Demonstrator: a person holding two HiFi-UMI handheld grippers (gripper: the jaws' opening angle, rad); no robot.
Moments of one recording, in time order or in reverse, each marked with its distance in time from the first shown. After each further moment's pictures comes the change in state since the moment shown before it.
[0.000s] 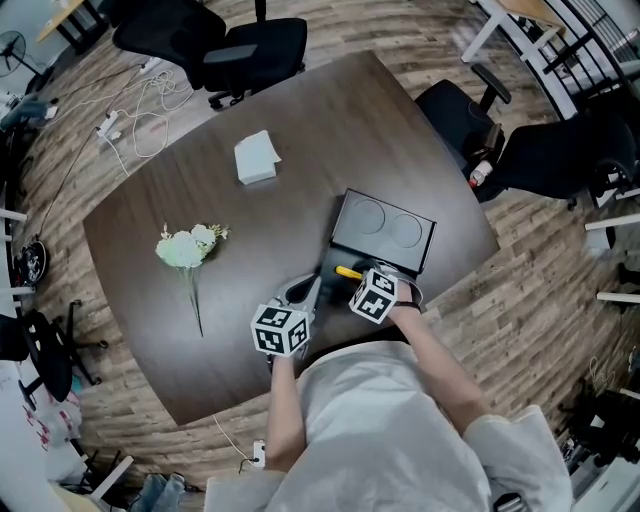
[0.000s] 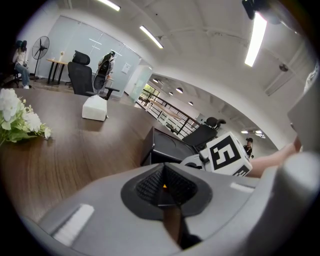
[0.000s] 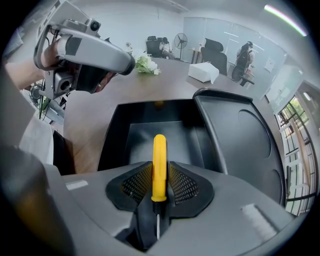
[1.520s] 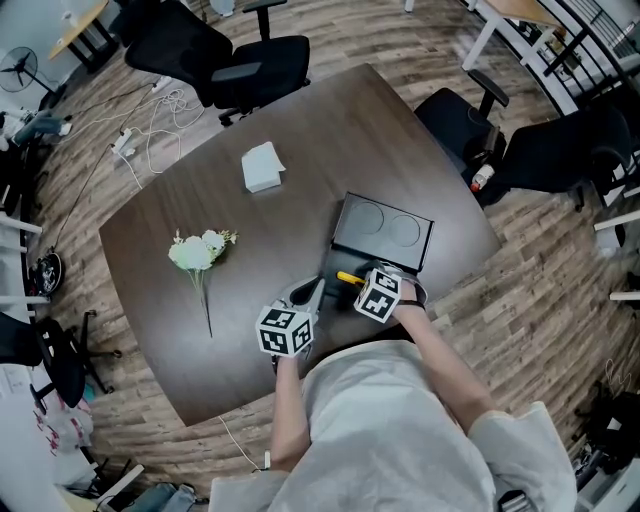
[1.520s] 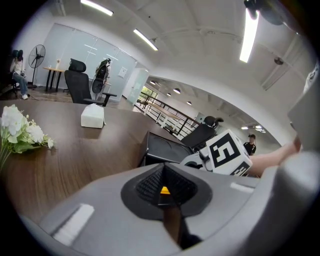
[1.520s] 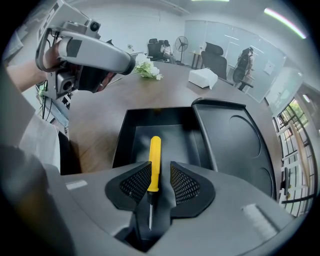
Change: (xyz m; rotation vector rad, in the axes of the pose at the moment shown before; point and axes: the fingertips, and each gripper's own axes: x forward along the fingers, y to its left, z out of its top) left arm -0.013 -0.019 0.008 0.056 -0.014 0.016; right arm -0.016 0.009 -0.009 -0.010 -0.002 0.016
